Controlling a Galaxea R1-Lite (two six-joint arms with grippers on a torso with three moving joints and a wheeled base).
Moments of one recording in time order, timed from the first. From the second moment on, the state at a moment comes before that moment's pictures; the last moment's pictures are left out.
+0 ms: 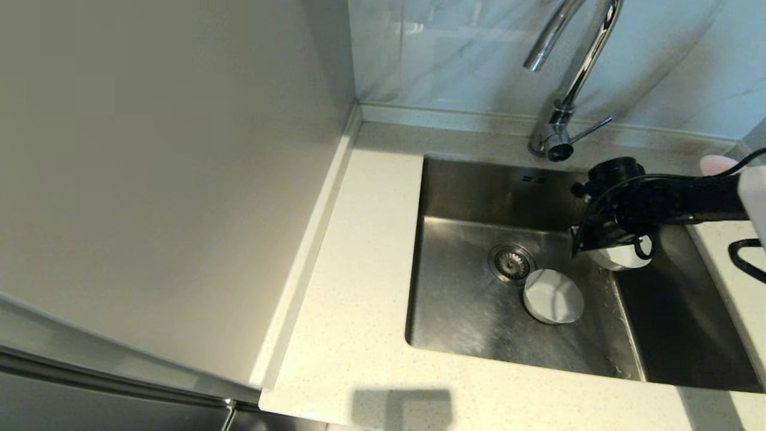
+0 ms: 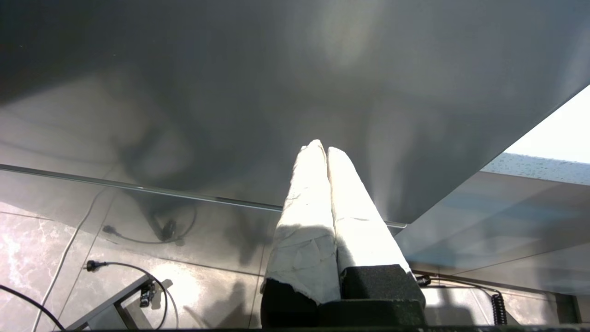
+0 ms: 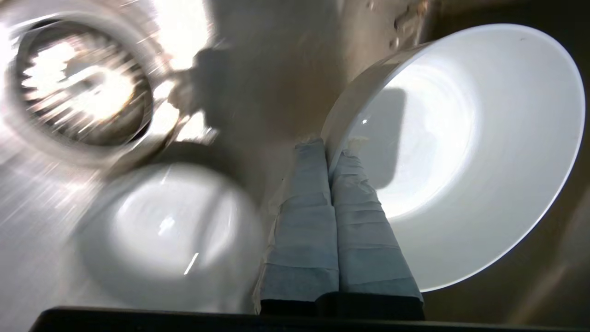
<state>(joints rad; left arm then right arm) 0.00 0.00 0.00 0.00 0.02 -0.02 -0.04 2.25 -1.78 0.31 -0.28 -0.08</state>
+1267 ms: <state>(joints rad) 0.00 0.00 0.00 0.00 0.02 -0.02 0.27 1.82 -1.99 1.31 1.06 0.80</state>
